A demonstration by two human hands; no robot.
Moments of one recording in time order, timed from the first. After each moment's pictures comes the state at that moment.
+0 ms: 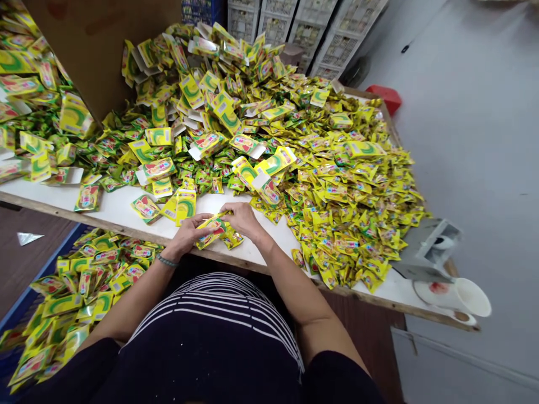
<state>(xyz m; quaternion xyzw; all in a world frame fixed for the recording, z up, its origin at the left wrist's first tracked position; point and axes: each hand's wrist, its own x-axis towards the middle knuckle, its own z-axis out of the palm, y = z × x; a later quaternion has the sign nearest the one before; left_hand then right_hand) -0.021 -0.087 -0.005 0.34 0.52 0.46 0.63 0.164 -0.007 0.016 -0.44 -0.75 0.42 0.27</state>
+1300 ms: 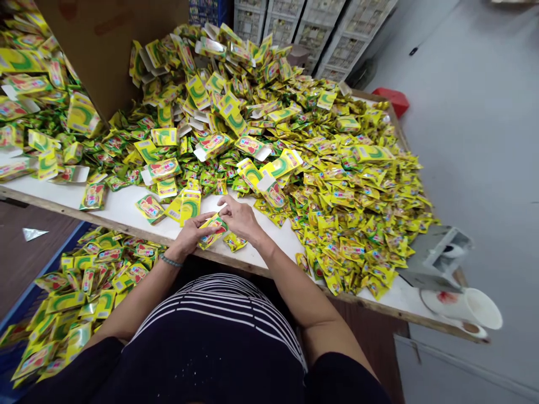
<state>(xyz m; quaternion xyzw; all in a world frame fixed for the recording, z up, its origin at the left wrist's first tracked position) -0.019 -0.086 -0.002 0.29 0.50 0.50 0.64 0.148 -0.016 0.030 -0.40 -0.76 0.42 0.27</state>
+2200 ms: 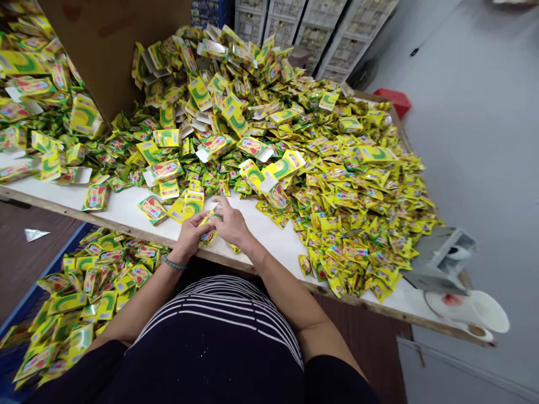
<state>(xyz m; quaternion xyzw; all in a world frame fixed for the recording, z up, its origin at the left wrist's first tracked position) -0.017 -0.086 -0.007 0.25 0.50 0.59 0.58 0.125 -0.034 0.034 -0.40 -0.73 0.45 0.32</state>
